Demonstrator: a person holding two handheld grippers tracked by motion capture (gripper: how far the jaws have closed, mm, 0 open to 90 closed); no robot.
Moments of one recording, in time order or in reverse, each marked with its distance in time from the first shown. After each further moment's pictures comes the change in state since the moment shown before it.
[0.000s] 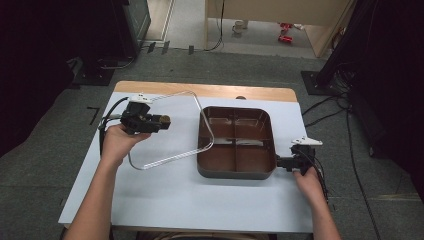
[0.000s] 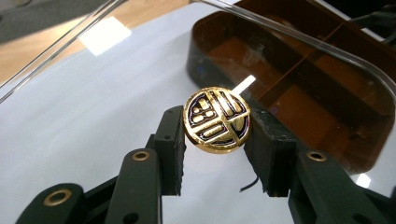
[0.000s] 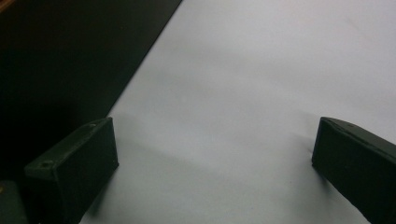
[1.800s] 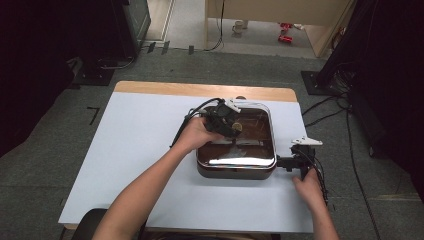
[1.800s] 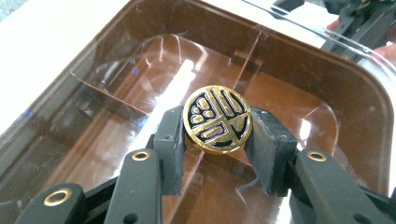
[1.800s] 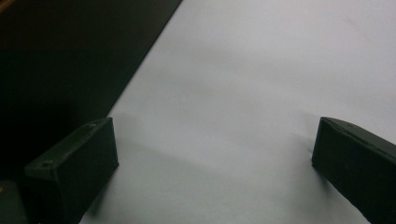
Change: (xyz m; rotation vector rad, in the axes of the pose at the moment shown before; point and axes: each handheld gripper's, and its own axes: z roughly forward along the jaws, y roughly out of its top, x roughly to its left) left arm -0.127 0.090 0.154 0.133 -0.197 0.318; right arm 0.000 0.000 0.000 0.001 0.000 0.001
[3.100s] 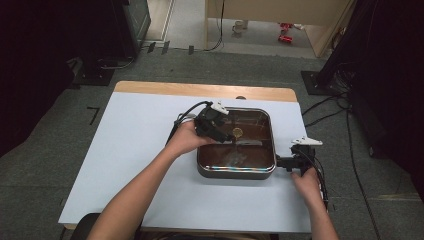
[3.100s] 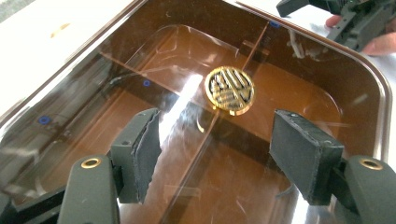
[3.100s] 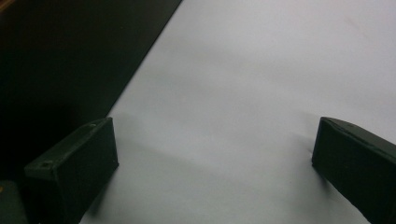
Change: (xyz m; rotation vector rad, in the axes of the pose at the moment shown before) left arm 0.007 -0.026 -0.005 -0.042 0.012 -0.040; right arm 0.000 0.000 0.000 0.000 0.000 0.000
